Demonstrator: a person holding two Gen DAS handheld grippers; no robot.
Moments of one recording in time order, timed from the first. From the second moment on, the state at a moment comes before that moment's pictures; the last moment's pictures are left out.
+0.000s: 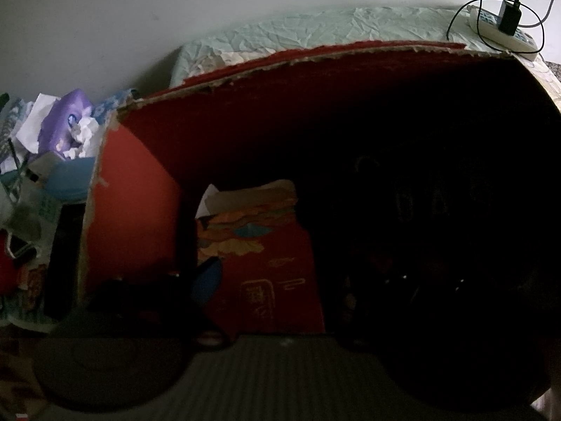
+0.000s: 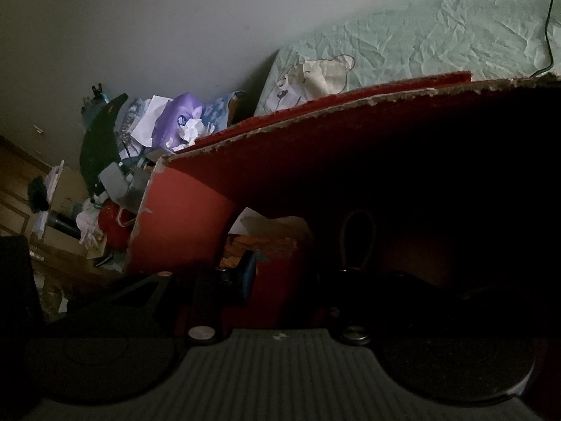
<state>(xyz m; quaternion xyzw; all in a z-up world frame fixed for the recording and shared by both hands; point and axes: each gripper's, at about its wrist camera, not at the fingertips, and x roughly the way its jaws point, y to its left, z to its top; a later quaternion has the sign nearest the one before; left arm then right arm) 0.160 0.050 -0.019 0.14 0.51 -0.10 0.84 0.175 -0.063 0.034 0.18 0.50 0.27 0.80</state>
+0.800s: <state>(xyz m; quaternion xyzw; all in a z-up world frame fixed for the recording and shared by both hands) 0.133 0.050 0.017 0.12 0.48 -0.06 0.87 0.144 -0.090 0.066 0.17 0.46 0.24 0.84</state>
